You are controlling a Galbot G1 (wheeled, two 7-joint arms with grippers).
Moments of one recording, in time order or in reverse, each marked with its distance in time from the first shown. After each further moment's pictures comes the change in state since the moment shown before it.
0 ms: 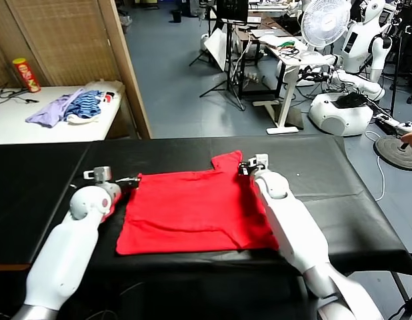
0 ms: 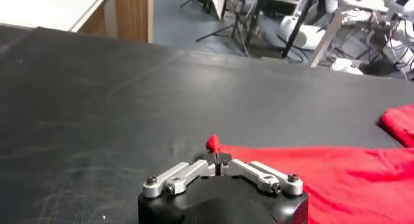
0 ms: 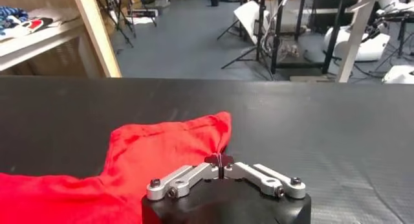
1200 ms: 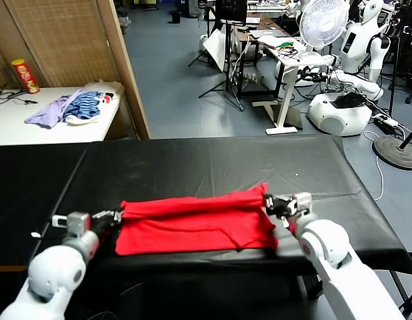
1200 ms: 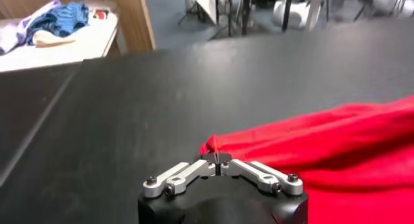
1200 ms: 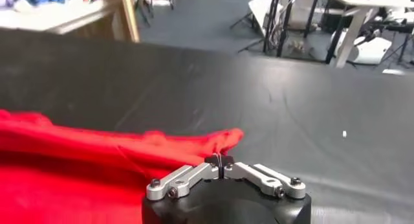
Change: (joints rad) left arm 0.644 0.036 -0.221 -0.615 0.293 0.035 0.018; right arm -0.580 -0.272 0.140 0.739 0.014 -0.304 0.064
